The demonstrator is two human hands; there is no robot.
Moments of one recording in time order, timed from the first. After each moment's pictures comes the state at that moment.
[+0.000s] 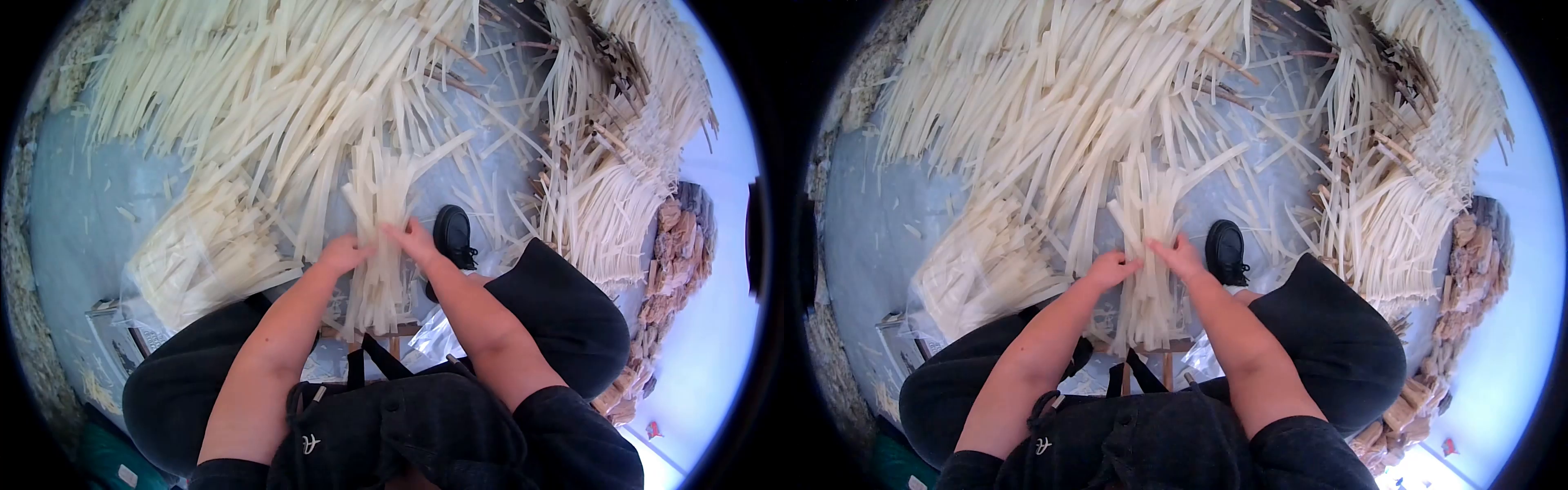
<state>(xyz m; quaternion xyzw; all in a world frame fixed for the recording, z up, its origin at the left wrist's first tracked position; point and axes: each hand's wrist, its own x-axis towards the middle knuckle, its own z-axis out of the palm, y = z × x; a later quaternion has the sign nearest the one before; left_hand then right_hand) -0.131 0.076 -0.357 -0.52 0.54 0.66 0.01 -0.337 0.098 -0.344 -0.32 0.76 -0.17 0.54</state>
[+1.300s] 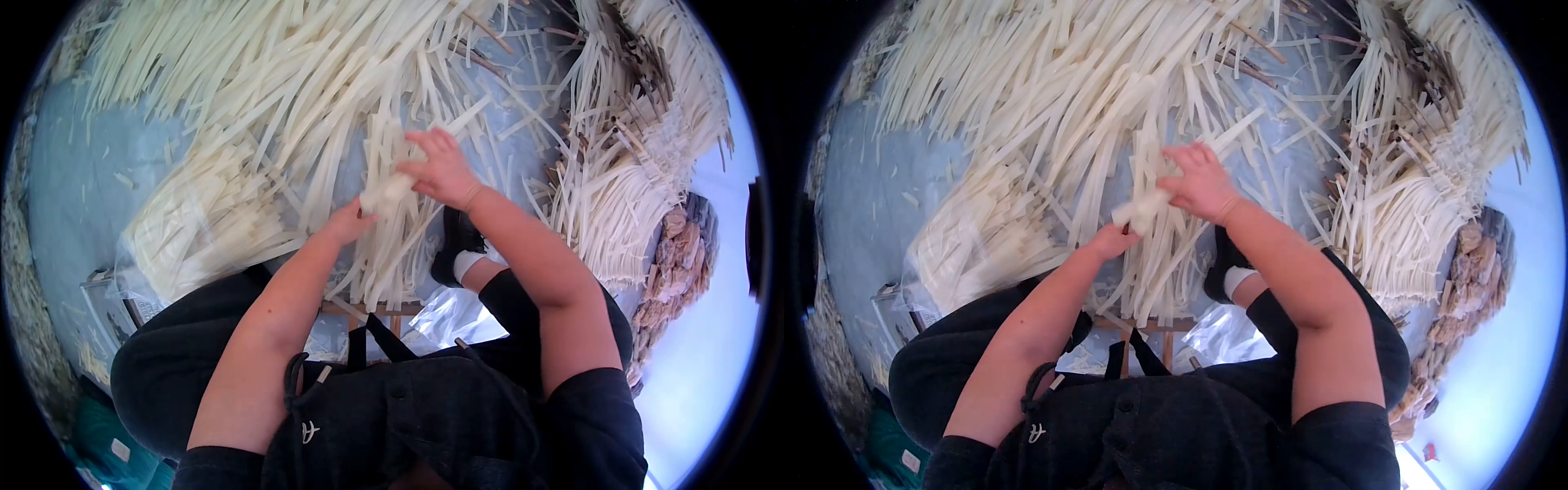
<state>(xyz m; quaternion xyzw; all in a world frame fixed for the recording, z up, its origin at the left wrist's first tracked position) -0.125 0.092 -0.415 -0.49 0.56 0.66 -0.10 -0.351 -0.005 -0.240 -0.90 0.40 -0.07 0.17</state>
